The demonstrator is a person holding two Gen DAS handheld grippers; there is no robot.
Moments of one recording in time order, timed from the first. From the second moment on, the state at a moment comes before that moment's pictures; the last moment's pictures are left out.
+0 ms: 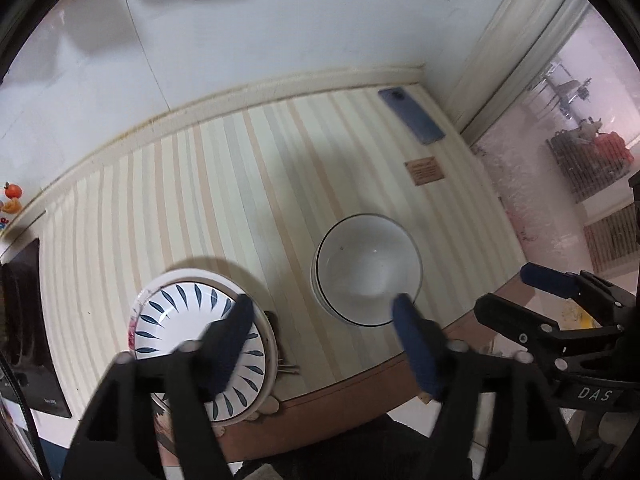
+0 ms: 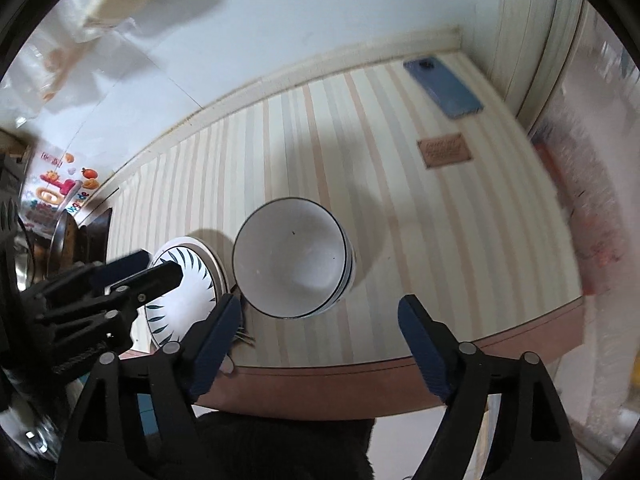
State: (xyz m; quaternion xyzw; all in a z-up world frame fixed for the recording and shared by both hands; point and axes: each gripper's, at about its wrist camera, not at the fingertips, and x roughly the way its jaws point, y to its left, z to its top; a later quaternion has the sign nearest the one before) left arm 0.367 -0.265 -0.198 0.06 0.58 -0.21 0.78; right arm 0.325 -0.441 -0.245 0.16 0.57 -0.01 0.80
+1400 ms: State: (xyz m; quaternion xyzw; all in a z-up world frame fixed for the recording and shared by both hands) left arm 0.452 -0.281 -0.365 -0.04 0.71 -0.18 0.68; right arm 0.372 -0.477 -0.438 0.34 0.64 0.06 0.69
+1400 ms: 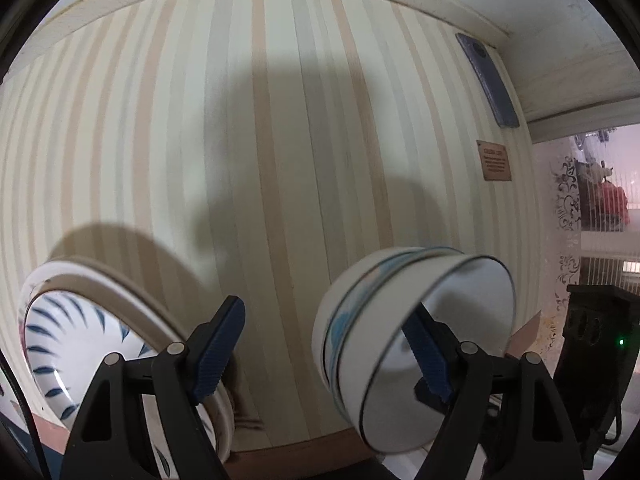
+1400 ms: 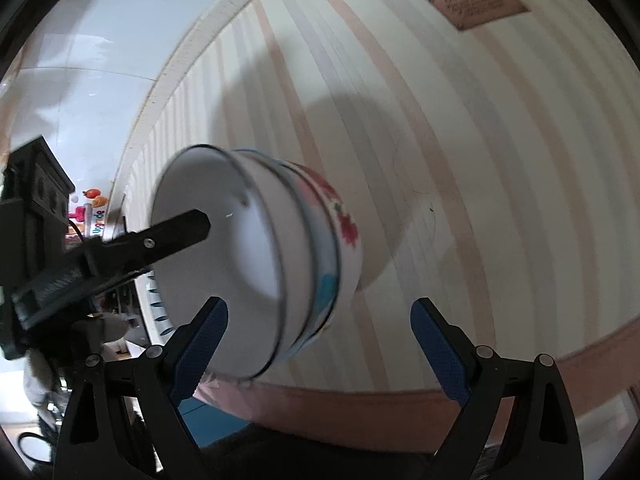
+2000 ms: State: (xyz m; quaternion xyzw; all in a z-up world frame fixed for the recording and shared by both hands) left arm 0.454 -0.283 -0.379 -0.11 0.72 -0.22 0.65; right arm 0.401 -0.480 -0.472 0.43 0.61 0.08 0.66
